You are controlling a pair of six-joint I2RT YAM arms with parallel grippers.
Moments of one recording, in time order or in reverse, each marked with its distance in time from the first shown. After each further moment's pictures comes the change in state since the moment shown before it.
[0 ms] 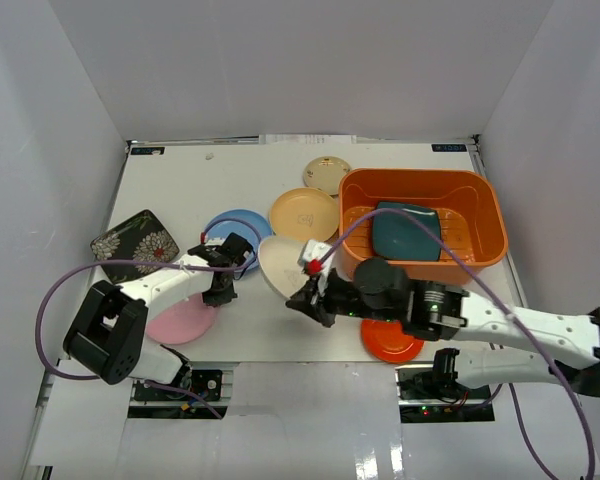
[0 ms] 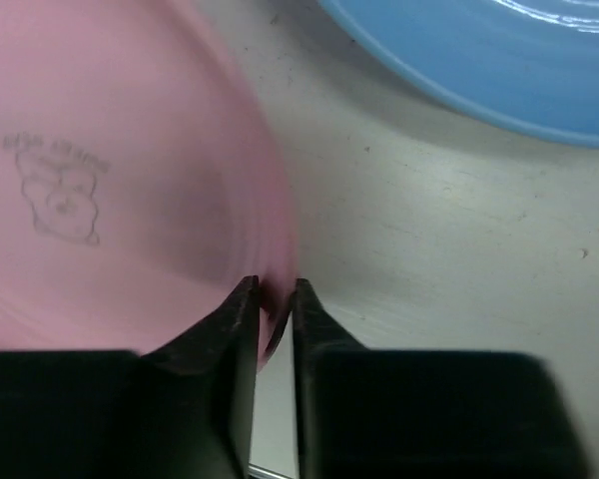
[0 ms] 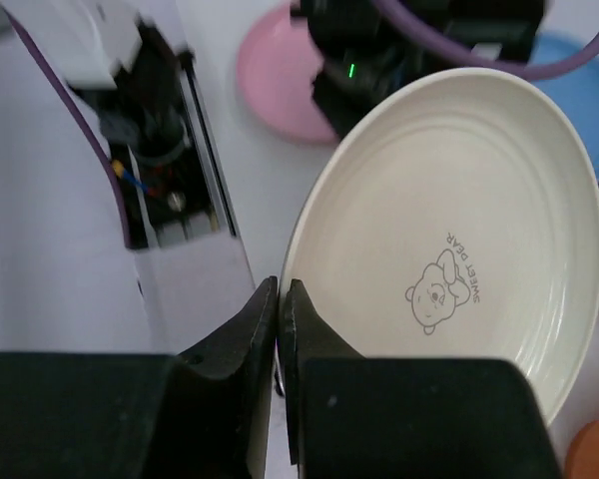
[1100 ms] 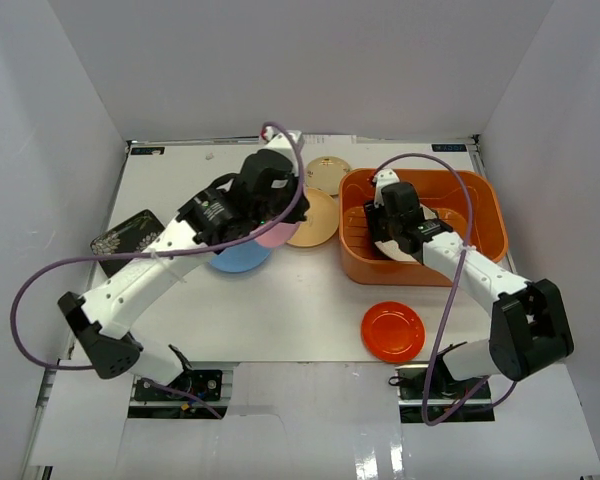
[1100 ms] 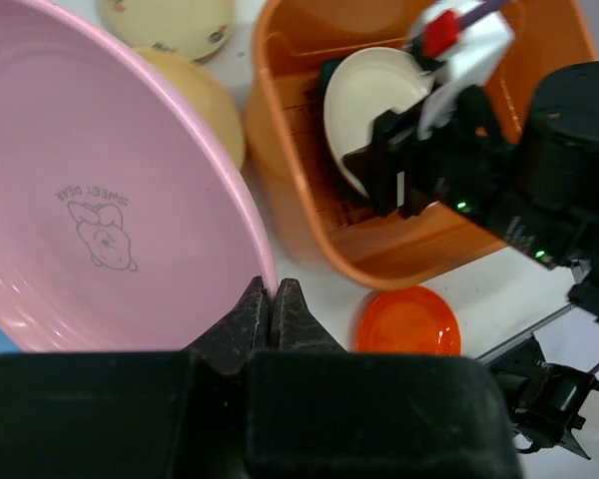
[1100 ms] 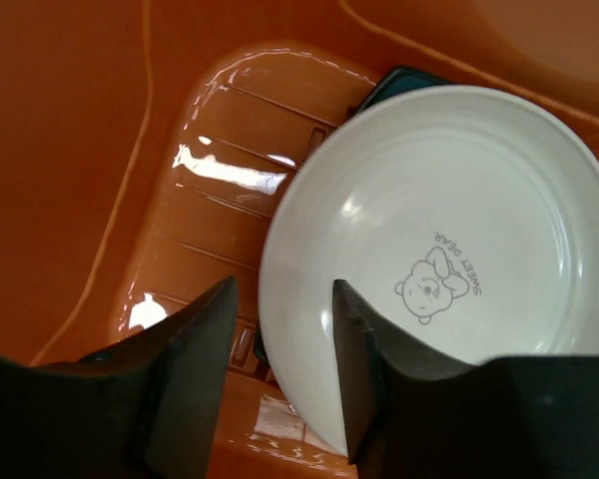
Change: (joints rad) left arm -0.291 -0.005 0.870 0.001 0.135 0.231; right arm -0.890 0.309 0.008 -0.010 0.139 -0.072
